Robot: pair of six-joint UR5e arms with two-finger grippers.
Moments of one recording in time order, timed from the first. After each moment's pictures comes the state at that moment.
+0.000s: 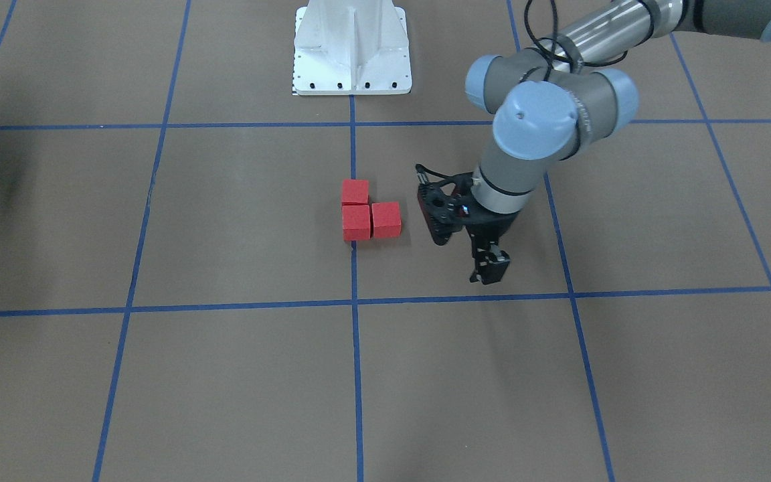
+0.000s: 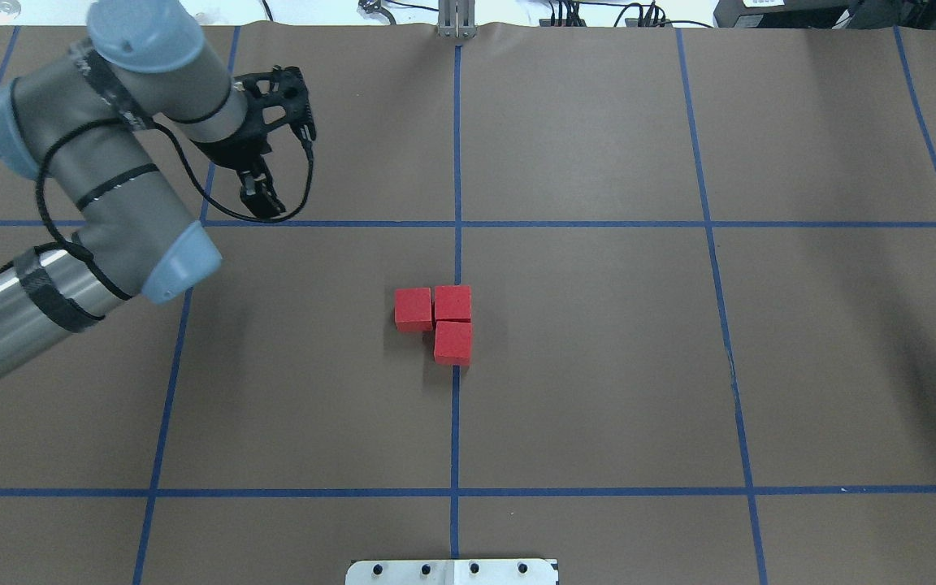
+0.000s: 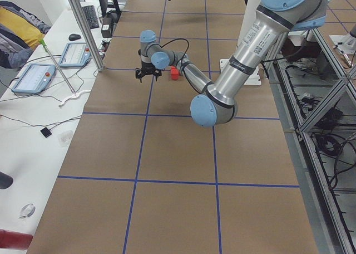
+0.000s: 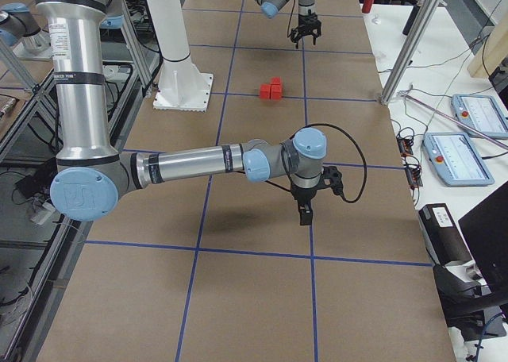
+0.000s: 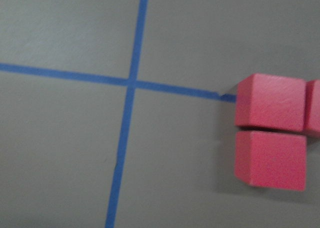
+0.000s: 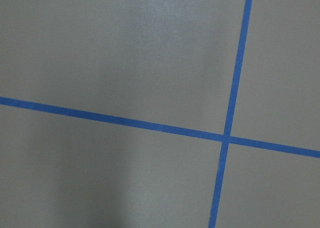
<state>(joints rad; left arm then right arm) -0.90 -2.15 -1.58 -1.69 -2.05 0.31 1.37 -1.53 1.68 -1.48 2.23 0.15</state>
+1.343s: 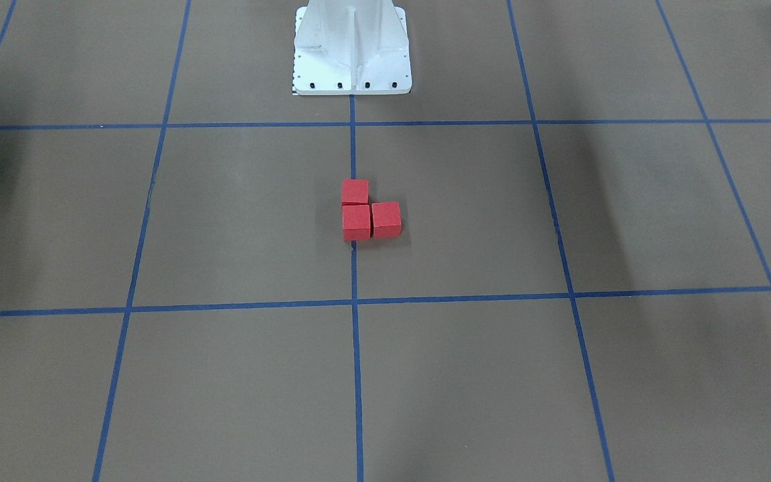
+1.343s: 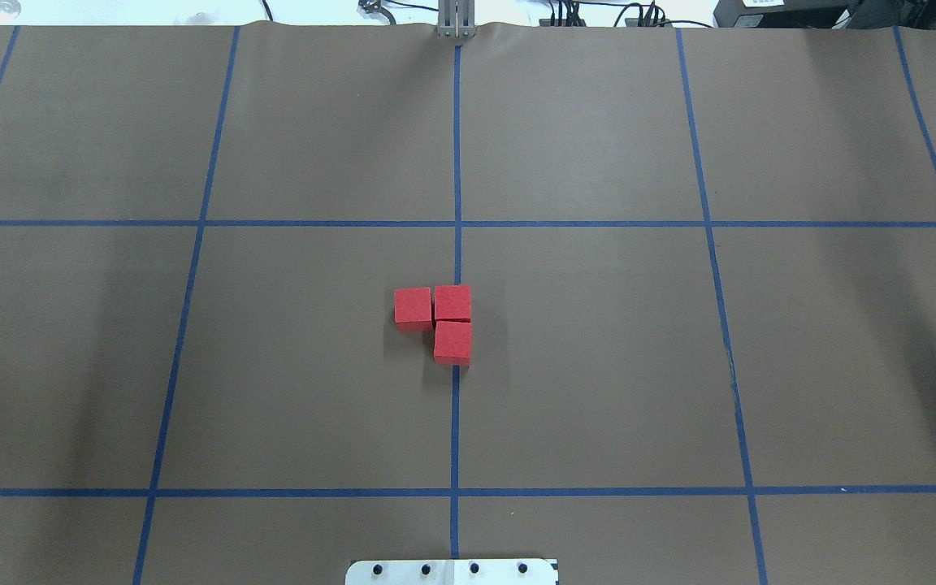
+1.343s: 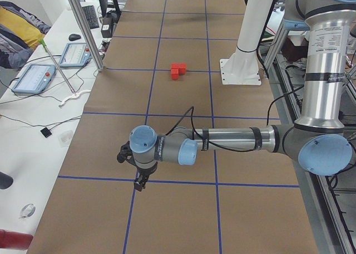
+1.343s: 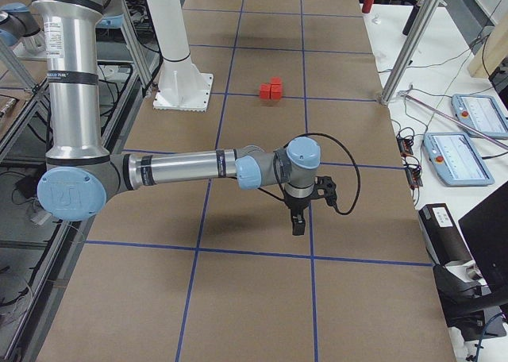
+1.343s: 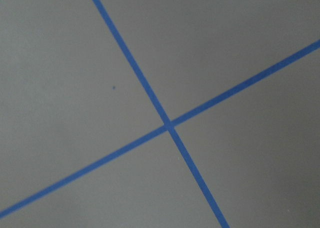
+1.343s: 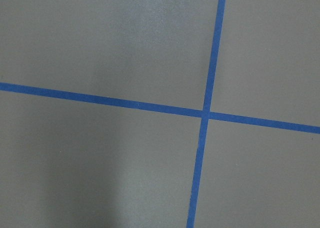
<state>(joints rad) -1.60 -1.55 -1.52 -1.75 -2.36 0.31 1.40 -1.57 1.68 -1.48 2.22 0.14</state>
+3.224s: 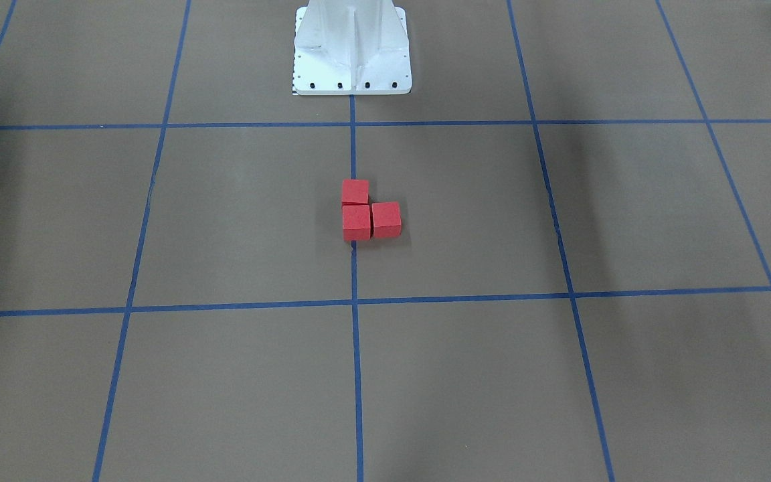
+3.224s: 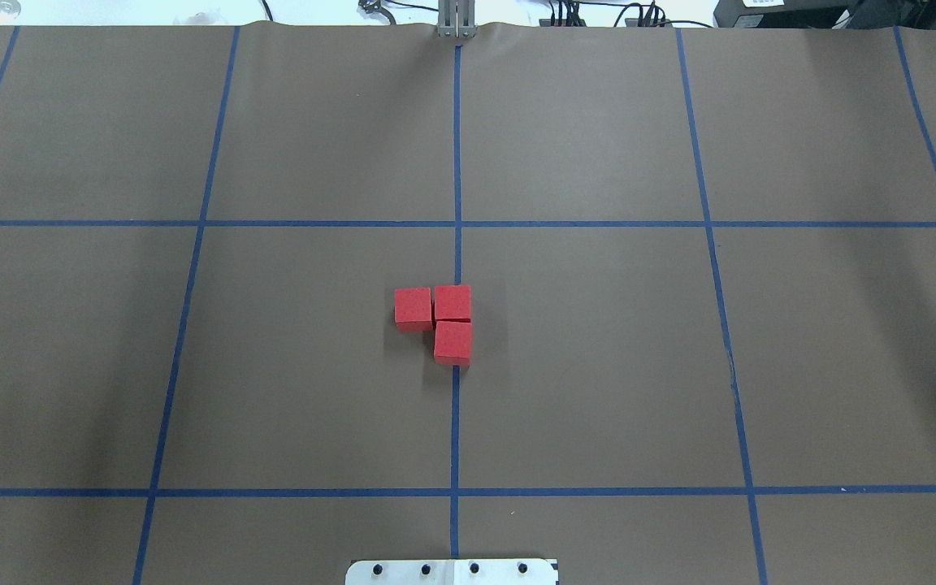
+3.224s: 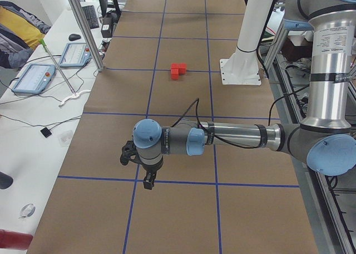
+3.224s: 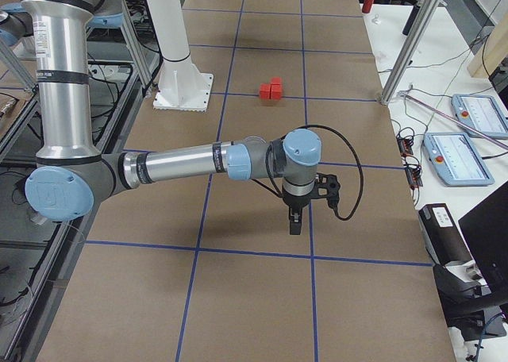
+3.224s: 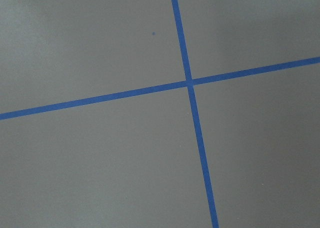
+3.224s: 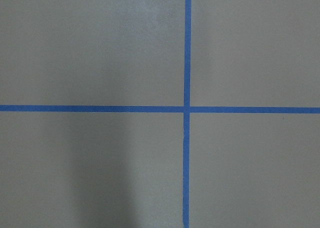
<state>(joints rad) -1.60 -1.54 -1.65 -1.55 -2.36 0.19 1.53 -1.57 1.75 -1.64 2.29 0.13</state>
